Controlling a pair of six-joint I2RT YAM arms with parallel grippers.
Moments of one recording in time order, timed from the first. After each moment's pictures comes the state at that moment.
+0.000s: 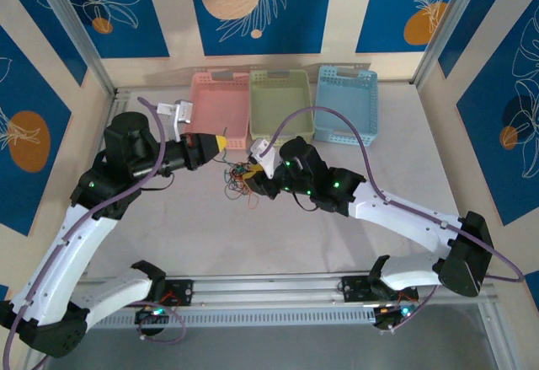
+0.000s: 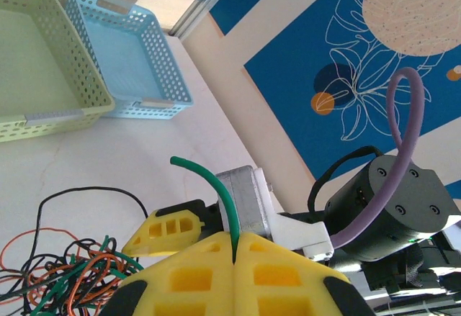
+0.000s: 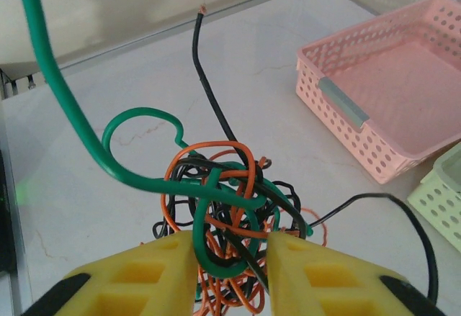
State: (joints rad) left arm -0.50 0.96 1.27 -0.59 0.52 -0.63; right arm 0.94 1.28 1.06 -0.27 -0.08 -0.04
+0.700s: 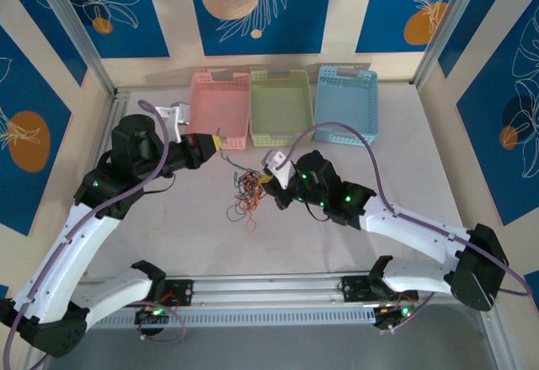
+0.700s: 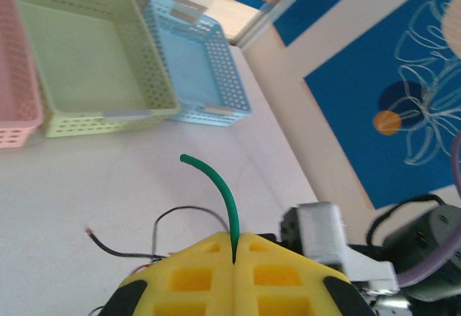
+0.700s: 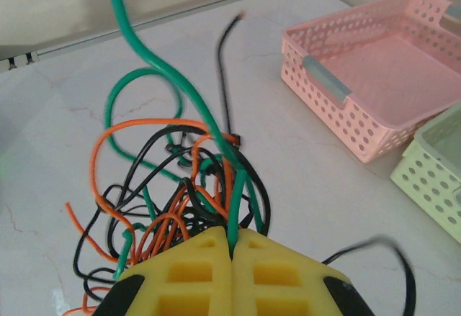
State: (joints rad) left arm -0.50 0.97 1.25 -0.65 0.32 -0.61; right arm 0.88 1.14 0.79 -0.10 -0.11 -0.08
